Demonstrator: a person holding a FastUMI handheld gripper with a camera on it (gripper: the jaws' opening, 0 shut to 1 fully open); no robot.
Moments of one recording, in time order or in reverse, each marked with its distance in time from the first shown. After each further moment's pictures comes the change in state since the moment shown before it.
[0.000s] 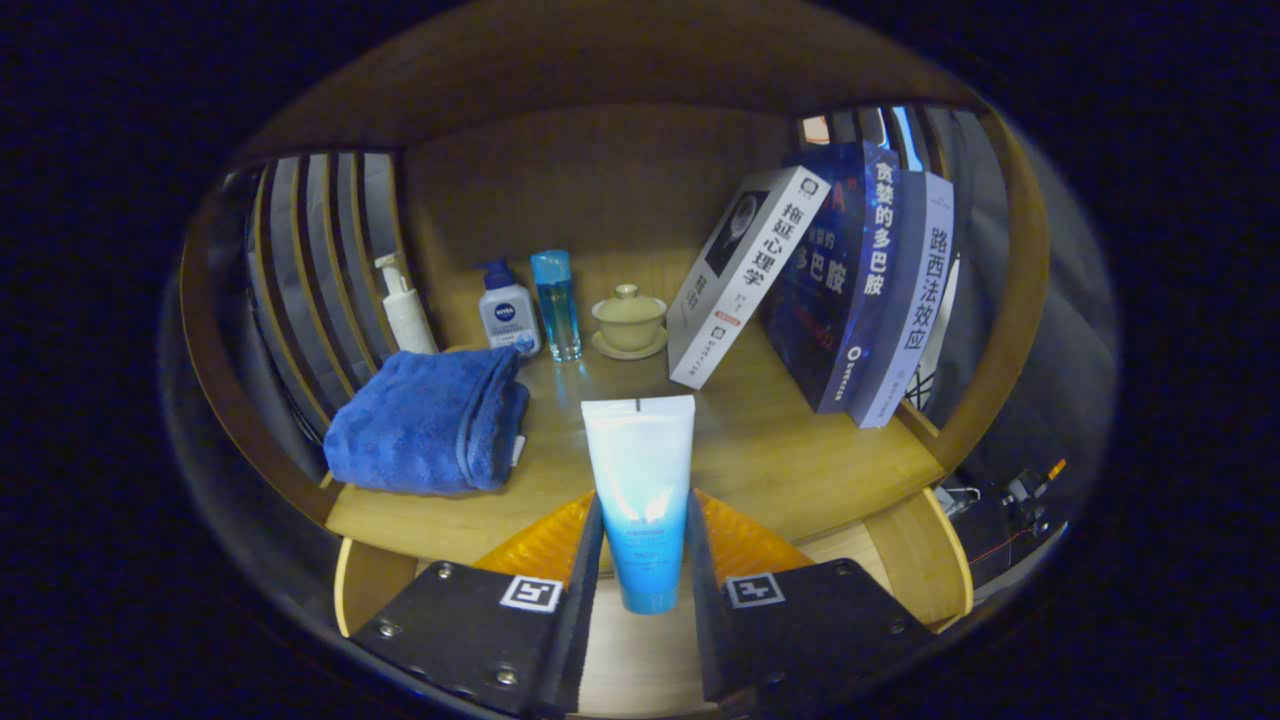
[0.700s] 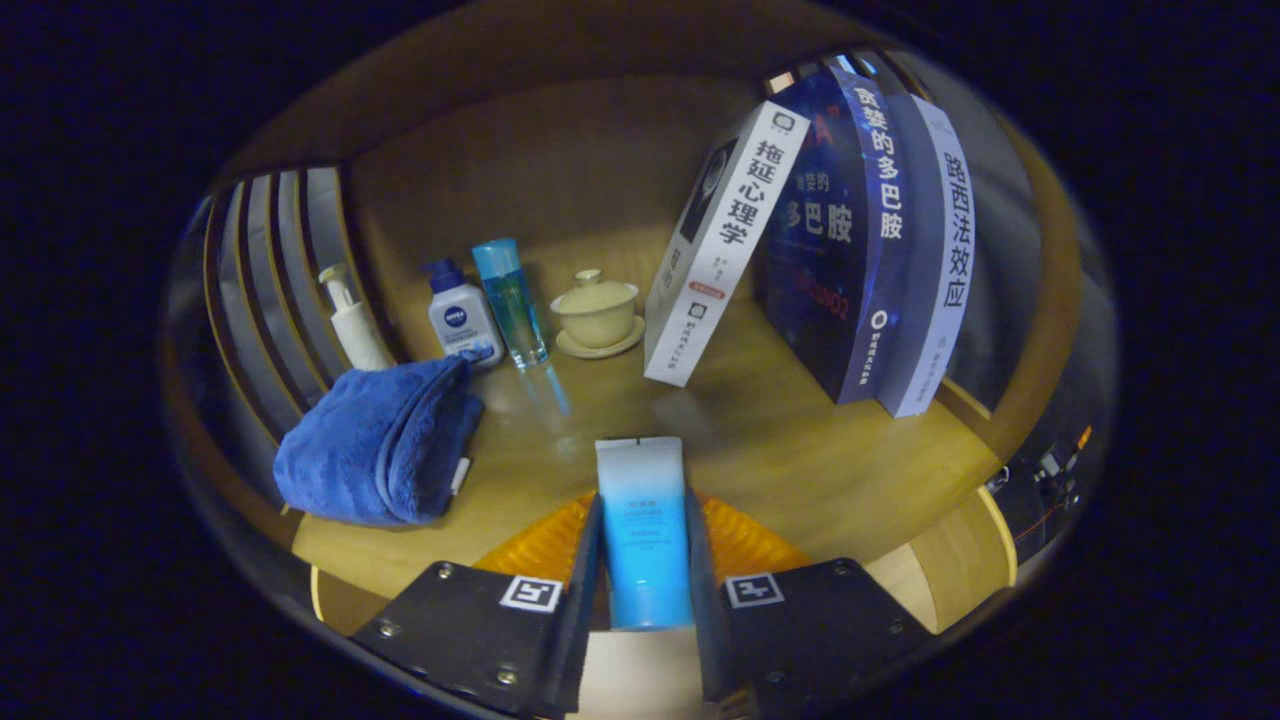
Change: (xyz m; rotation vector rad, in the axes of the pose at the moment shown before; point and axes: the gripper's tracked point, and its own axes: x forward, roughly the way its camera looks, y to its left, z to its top) arm 0.061 -0.020 0.003 0.099 -0.043 0.024
